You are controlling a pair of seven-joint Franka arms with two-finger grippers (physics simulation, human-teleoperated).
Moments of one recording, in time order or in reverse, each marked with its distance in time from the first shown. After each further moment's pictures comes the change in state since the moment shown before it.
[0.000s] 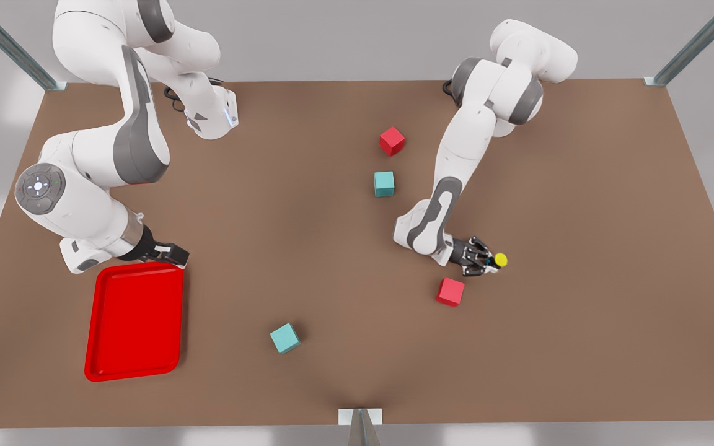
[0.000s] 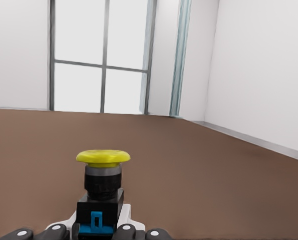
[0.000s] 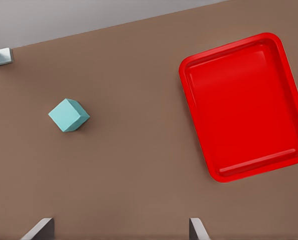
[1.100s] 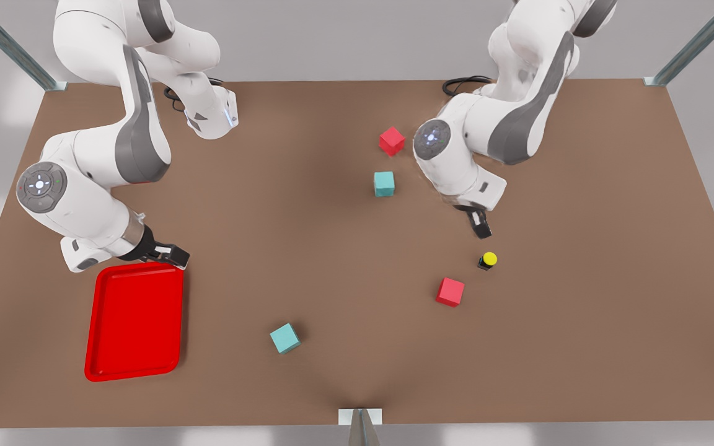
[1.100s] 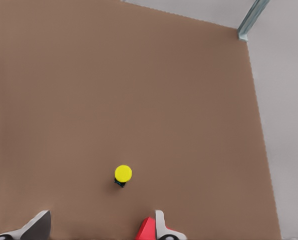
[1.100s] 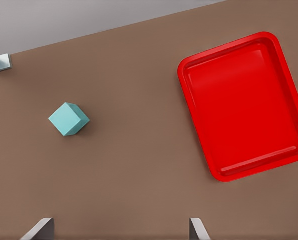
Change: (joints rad) left arm 0.281 -0.713 -0.222 0.241 -0.804 -0.110 0.452; right arm 0.004 -0.001 0.000 -0.001 -0.005 0.008 0.030
